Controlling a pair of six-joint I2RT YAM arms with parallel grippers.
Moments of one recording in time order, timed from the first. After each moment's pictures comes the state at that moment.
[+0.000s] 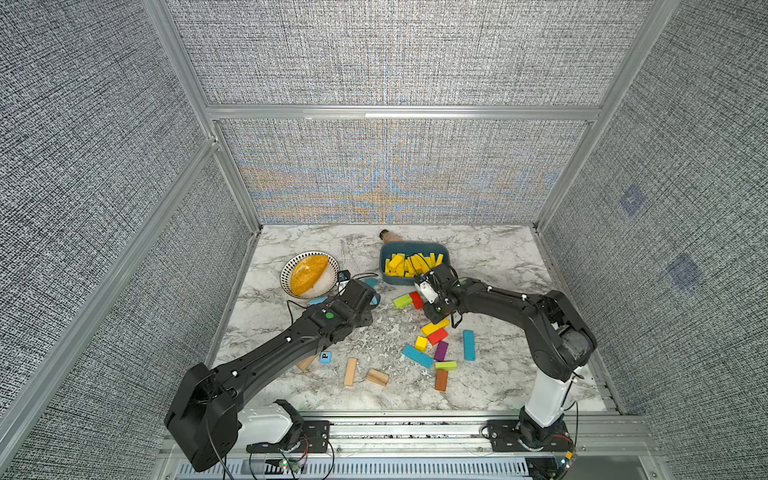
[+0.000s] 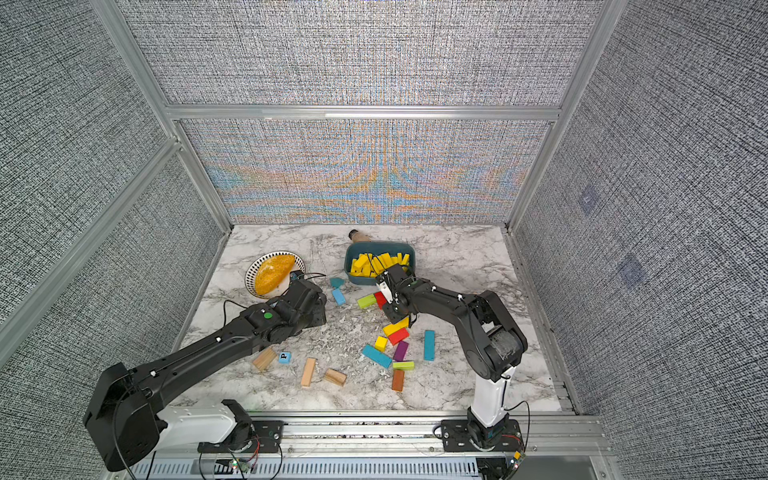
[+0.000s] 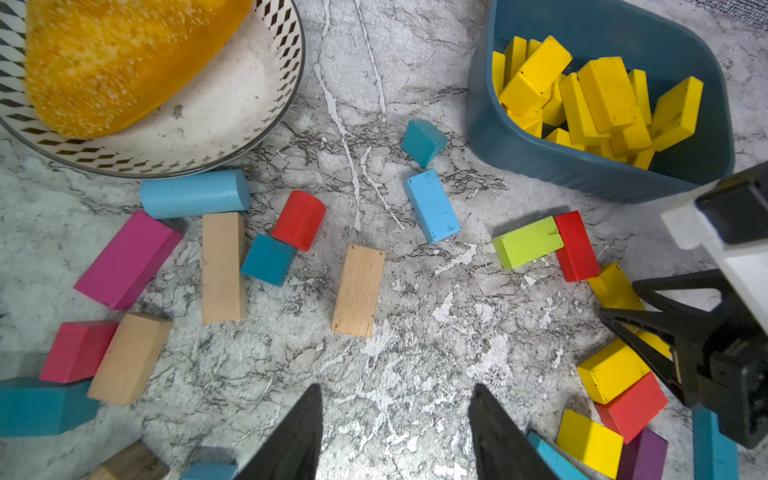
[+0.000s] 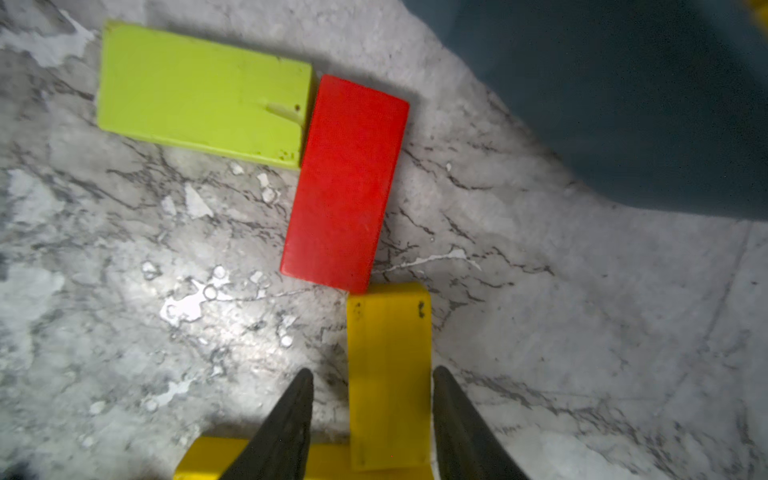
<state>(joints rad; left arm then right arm) -0.74 1.28 0.90 -0.57 -0.32 -0.76 0.56 1.85 1.14 -0.47 0.05 -0.10</state>
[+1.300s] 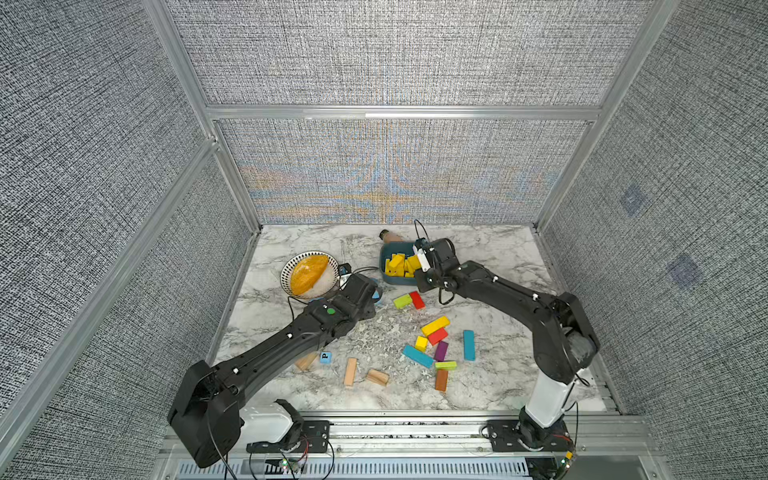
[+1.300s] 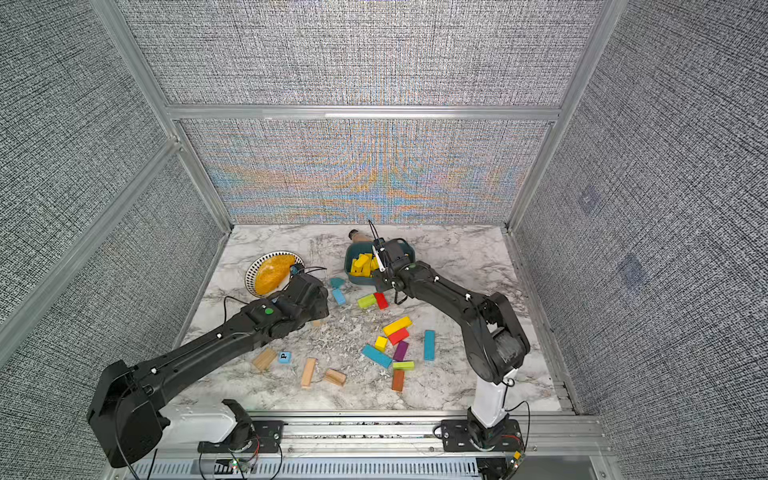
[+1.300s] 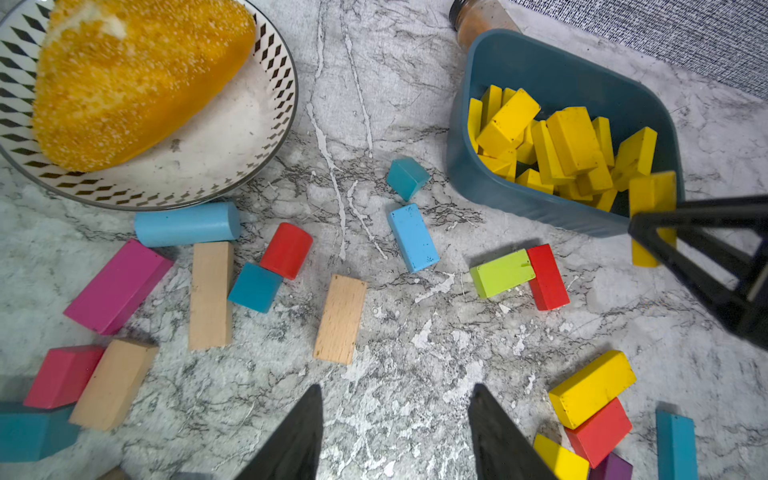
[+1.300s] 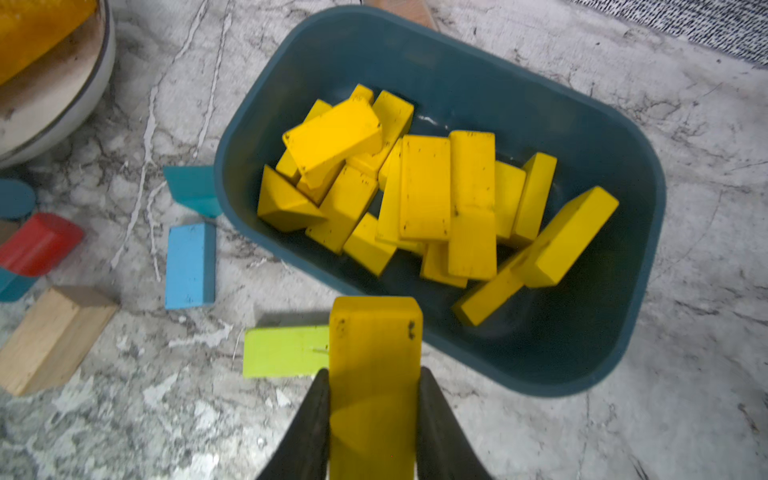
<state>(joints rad) -0.74 1.30 0.95 -0.55 -0.34 -0.77 0.57 1.86 1.40 -0.38 0.10 0.13</state>
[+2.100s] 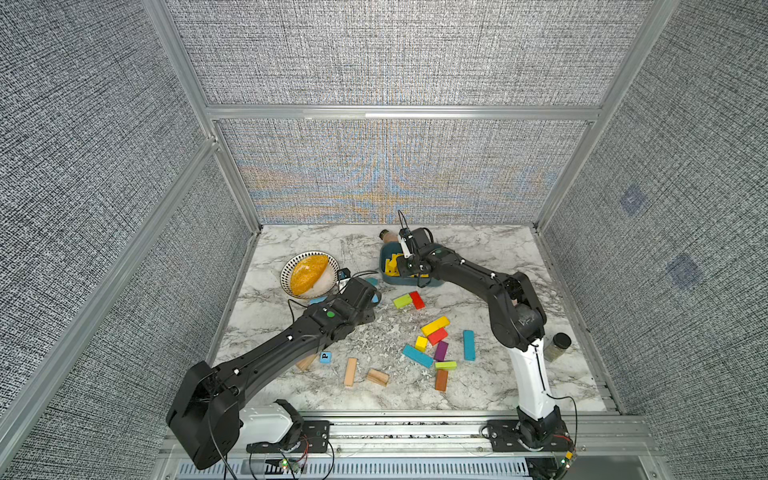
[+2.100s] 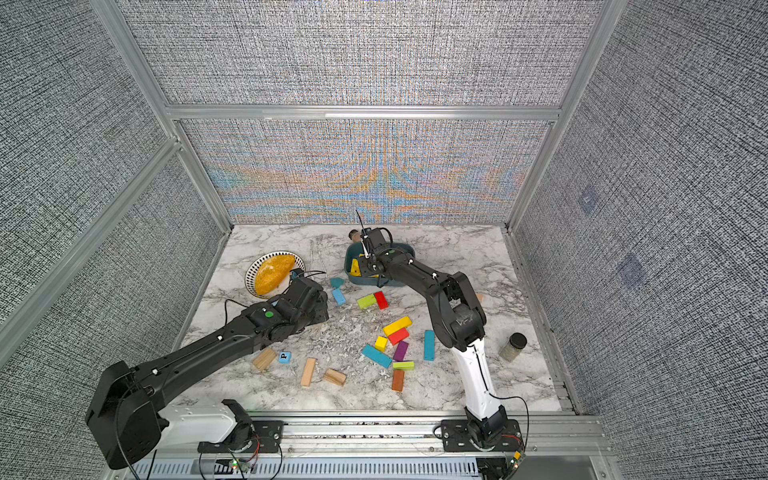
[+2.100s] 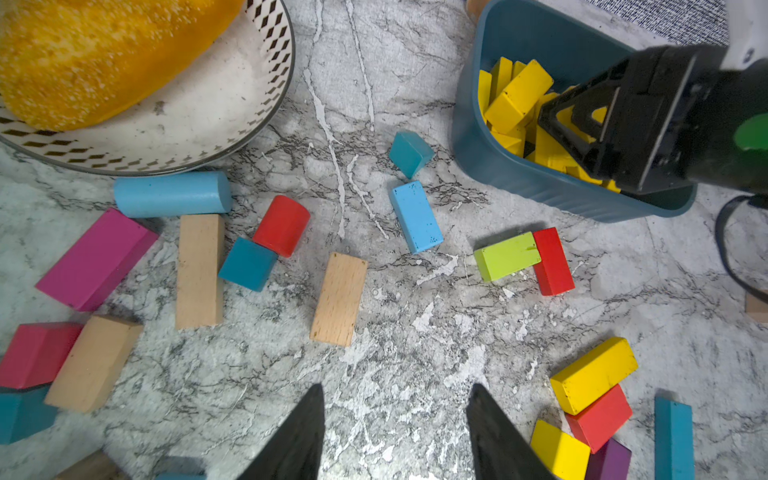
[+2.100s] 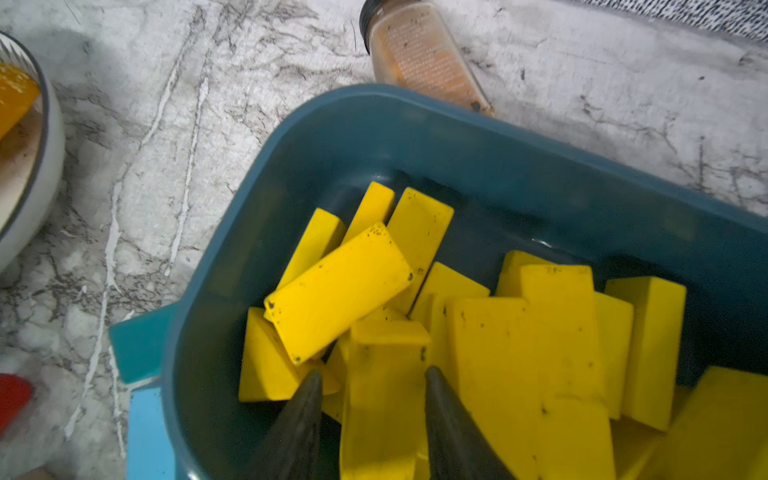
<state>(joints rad) -0.74 1.29 0.91 -0.54 -0.30 -0.80 0.56 2.19 1.75 -0.39 0.07 0.19</state>
